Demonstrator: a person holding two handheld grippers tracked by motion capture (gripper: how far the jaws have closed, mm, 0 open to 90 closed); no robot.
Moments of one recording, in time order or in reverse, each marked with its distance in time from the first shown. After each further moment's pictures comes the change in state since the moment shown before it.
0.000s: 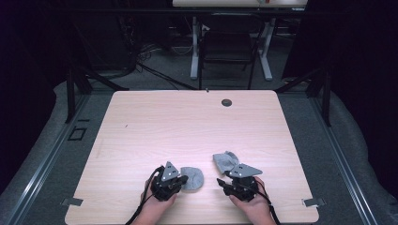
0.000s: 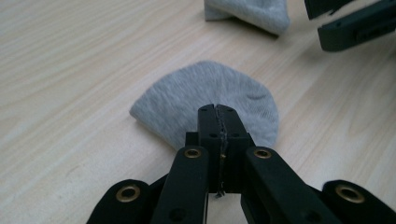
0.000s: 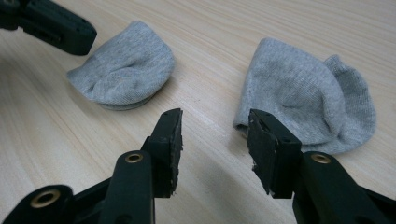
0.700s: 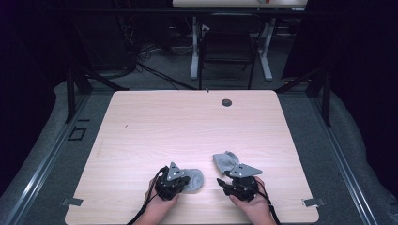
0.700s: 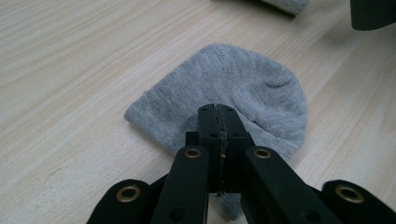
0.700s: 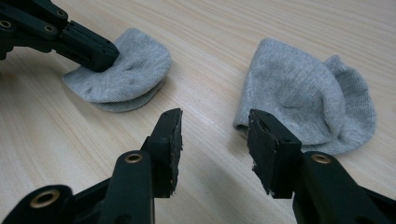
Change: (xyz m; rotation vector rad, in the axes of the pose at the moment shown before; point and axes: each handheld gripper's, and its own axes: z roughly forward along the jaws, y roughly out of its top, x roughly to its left) left arm -0.001 -0.010 0.019 0.040 0.005 0.009; right arm 0.000 0.000 0.000 -0.005 -0.001 0.000
